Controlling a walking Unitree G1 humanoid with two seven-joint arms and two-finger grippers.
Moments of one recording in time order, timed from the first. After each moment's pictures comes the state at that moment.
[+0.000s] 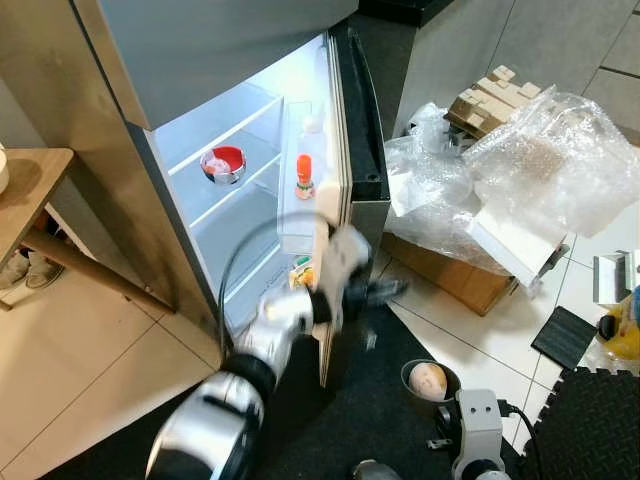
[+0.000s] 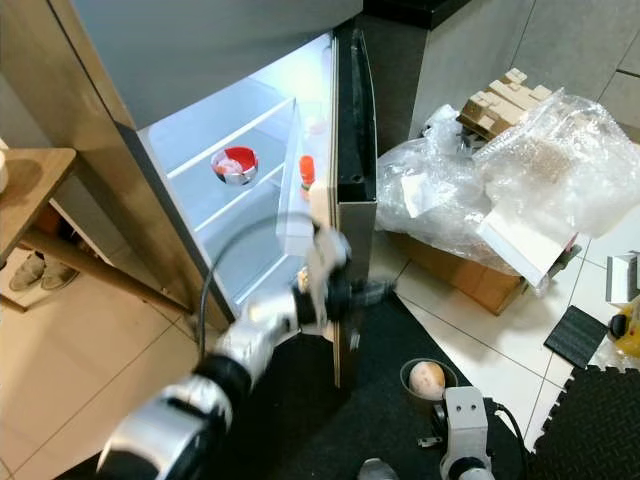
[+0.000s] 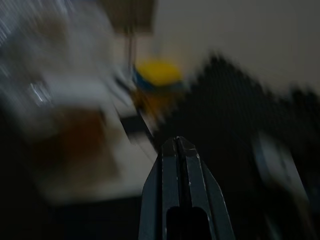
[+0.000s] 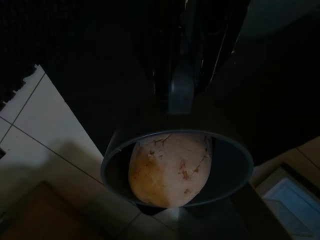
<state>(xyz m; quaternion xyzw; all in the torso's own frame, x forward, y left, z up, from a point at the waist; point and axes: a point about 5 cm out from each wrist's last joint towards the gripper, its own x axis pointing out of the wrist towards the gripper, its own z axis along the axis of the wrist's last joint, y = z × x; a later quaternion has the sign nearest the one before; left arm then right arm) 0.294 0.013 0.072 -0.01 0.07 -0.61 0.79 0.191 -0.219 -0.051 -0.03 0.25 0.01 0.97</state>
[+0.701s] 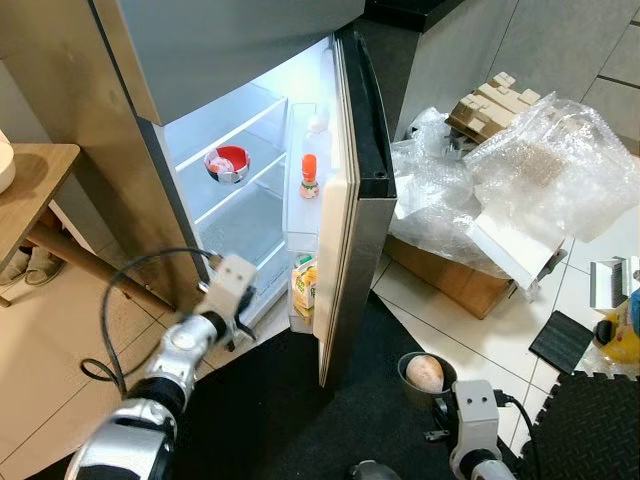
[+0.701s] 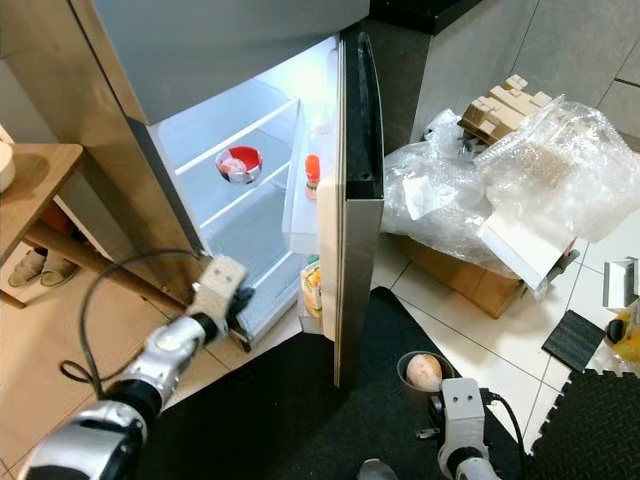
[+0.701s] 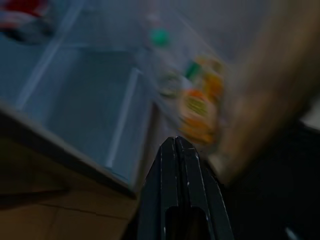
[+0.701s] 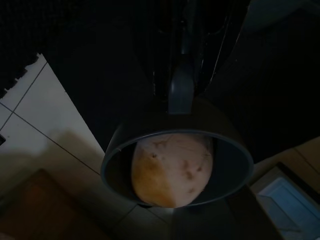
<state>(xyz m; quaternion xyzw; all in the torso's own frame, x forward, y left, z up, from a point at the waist) 0.346 0.167 0.076 0.09 0.10 -0.20 0.97 0.204 -0.218 -0.046 -0.03 0.24 0.02 0.97</state>
